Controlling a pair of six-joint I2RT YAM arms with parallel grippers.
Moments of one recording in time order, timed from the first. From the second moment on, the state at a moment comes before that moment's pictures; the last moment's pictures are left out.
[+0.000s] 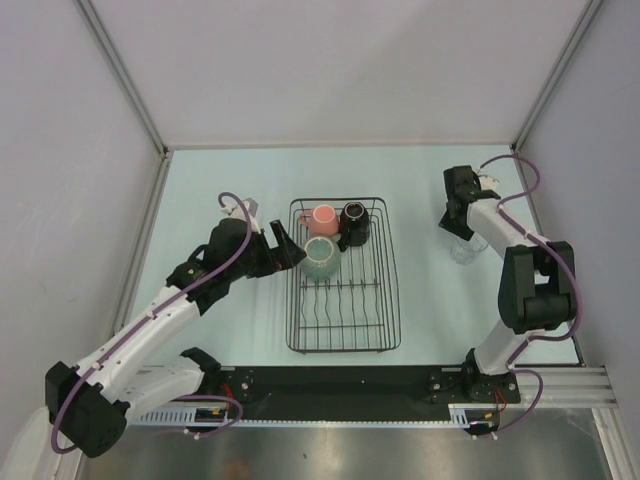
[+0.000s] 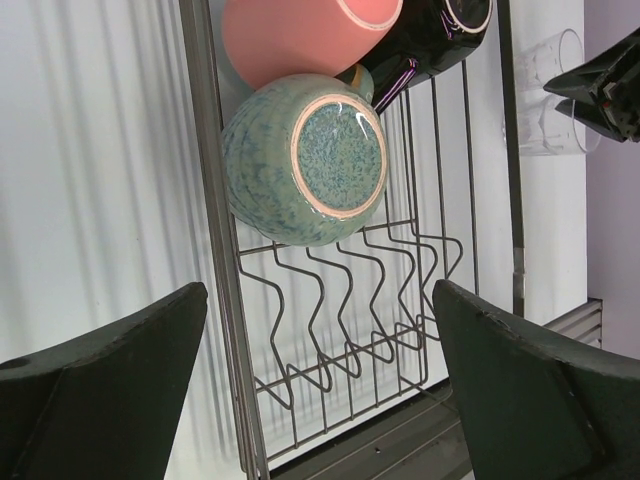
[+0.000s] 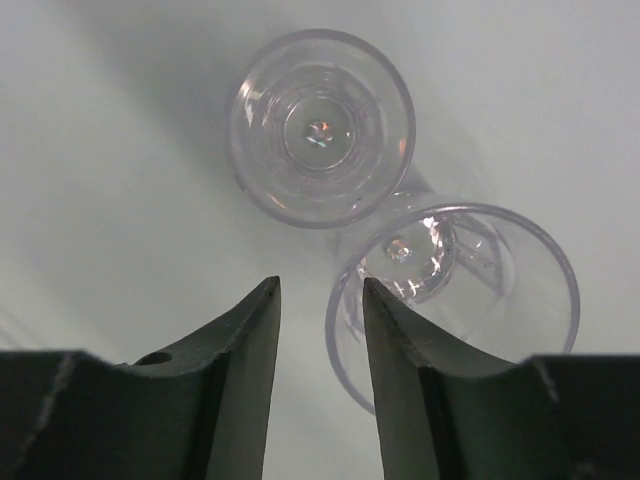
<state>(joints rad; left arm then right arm) -0.56 0.96 0.78 -0.41 0.04 -0.75 0.11 1.68 1.19 -0.58 0.41 0.64</state>
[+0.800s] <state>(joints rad) -0.56 1.12 0.96 -0.47 -0.04 -0.61 0.41 1.36 1.48 -0.70 0.39 0.64</state>
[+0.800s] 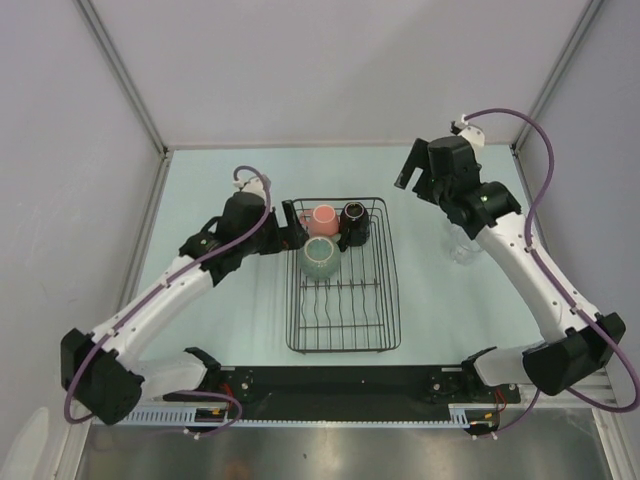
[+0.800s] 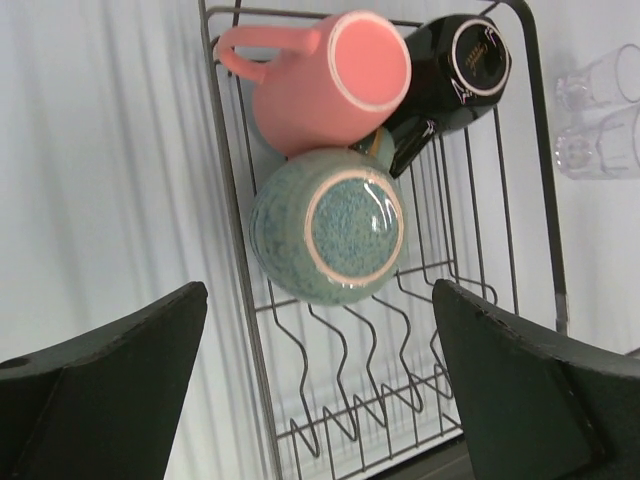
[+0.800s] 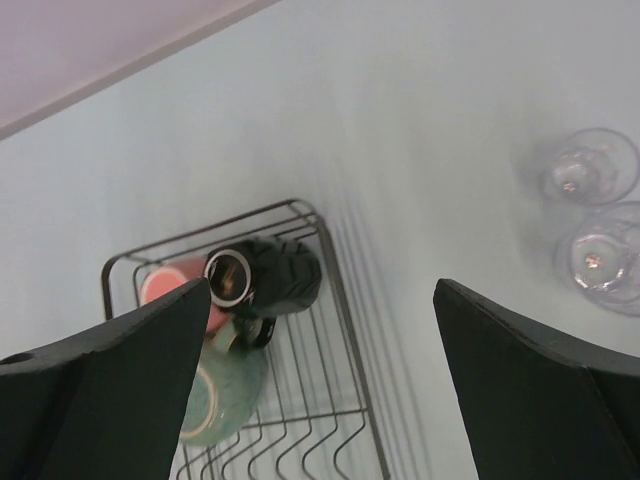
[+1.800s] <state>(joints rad) -0.59 1.53 1.29 -0.54 -0.17 -0.50 0.70 1.57 1.39 -0.58 0.34 0.54</state>
